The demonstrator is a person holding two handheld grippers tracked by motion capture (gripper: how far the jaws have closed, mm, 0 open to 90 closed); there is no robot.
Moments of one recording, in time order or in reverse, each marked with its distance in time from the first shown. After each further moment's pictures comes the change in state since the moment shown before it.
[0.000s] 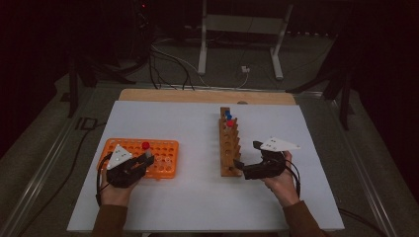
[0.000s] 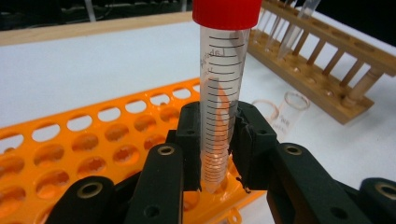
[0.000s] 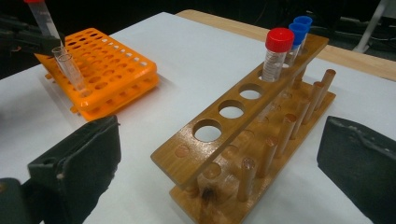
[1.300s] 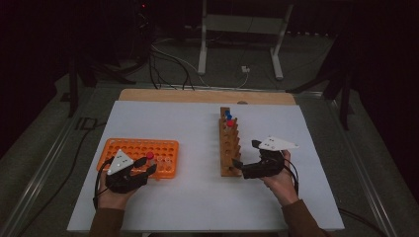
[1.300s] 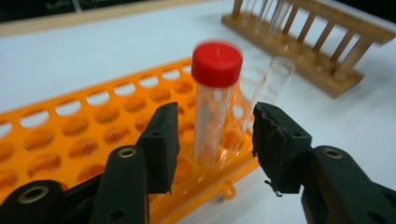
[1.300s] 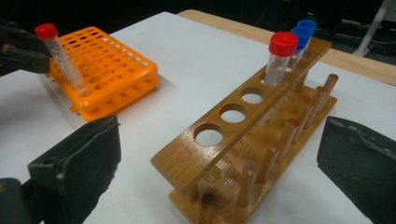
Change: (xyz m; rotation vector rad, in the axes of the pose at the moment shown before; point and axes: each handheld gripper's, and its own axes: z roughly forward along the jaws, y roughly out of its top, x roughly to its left) left arm -0.001 -0.007 -0.008 0.014 -0.036 0.050; right arm 0.001 0.003 0.003 0.001 0.002 -0.018
